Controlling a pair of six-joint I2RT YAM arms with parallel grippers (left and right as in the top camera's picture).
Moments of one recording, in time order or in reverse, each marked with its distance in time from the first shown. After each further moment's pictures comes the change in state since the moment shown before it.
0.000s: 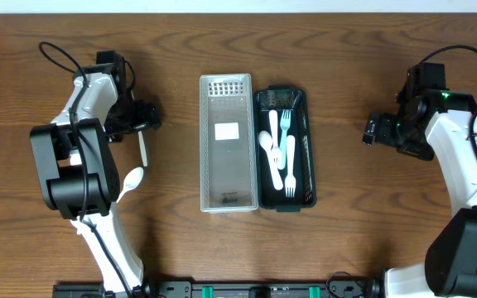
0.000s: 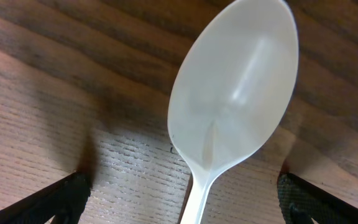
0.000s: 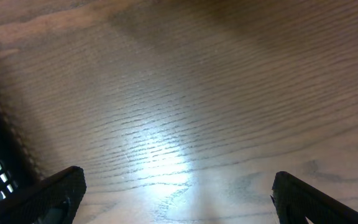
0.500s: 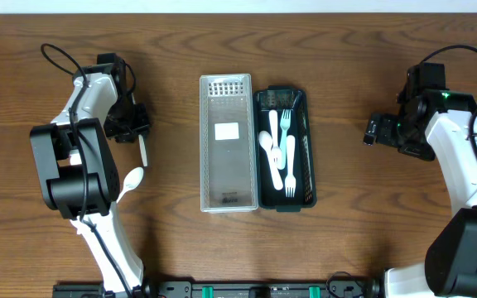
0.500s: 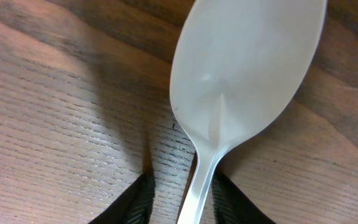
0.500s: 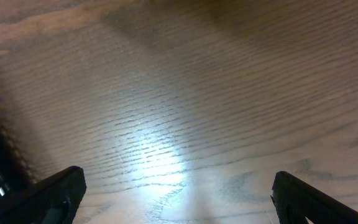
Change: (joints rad) left arm 0.000 0.002 0.000 -0.048 0.011 0.002; right arm 0.000 0.000 0.000 -0.001 0.022 0.000
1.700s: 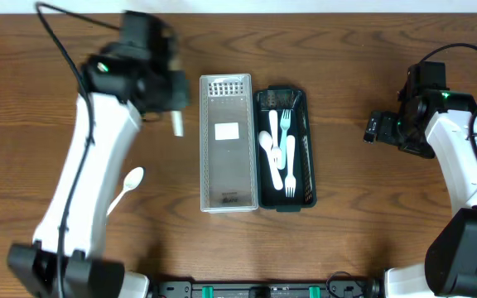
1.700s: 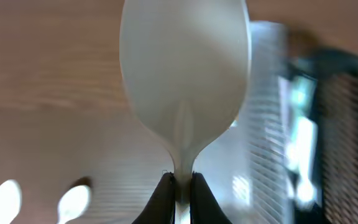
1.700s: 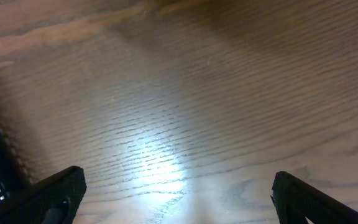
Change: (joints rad) left arm -0.402 -0.554 0.131 -0.157 0.011 -0.004; right arm 0.000 0.000 0.000 0.027 0.004 0.000
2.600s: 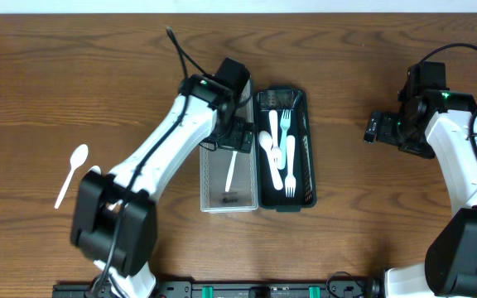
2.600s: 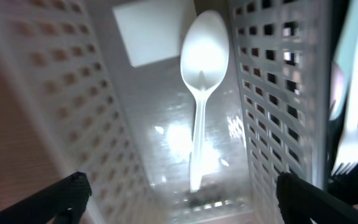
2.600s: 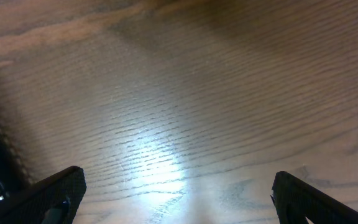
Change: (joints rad) left arm -0.211 0.228 -0.182 0.072 -0.025 -0.055; right arm 0.000 0.000 0.000 -0.002 0.002 0.000
